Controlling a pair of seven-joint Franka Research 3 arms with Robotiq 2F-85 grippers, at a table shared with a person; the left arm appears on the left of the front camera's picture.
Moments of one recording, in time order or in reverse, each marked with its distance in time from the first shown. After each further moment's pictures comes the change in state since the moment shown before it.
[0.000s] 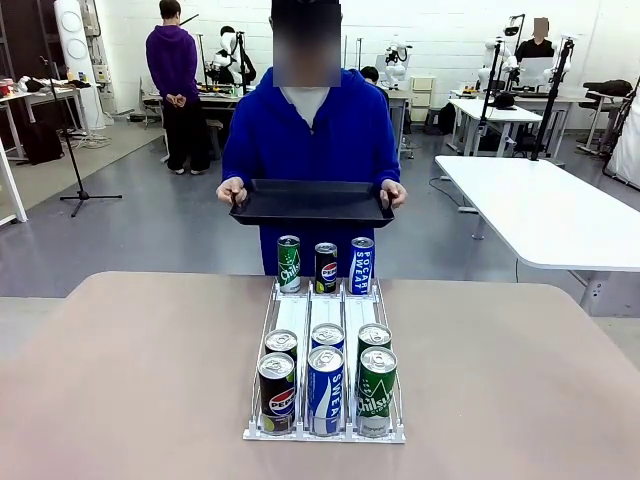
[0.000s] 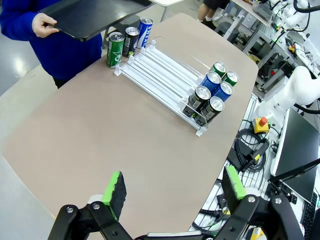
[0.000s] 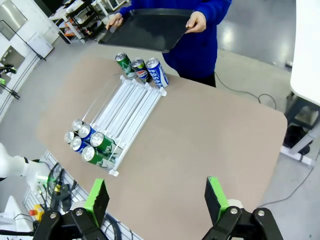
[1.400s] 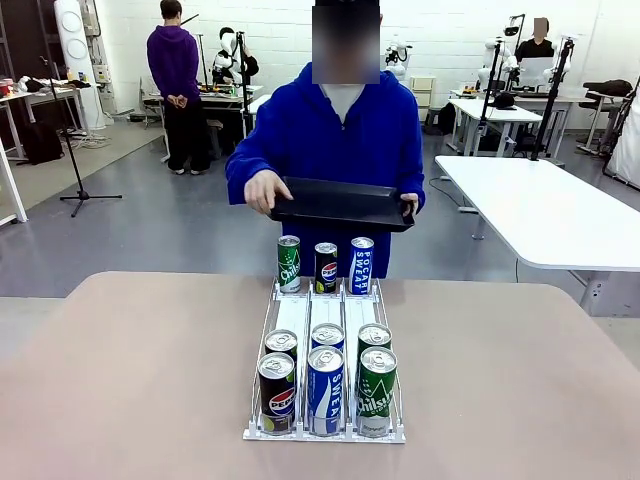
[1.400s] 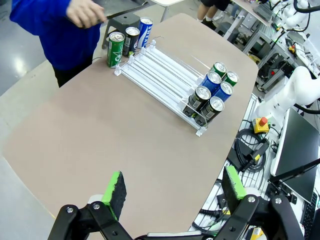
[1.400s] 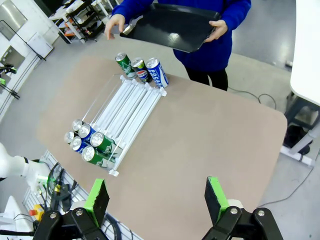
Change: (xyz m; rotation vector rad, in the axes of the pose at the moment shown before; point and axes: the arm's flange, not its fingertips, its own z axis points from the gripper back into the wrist) left arm 0.000 0.000 0.000 0.000 0.000 0.001; right arm 0.000 0.000 0.000 0.000 0.000 0.000
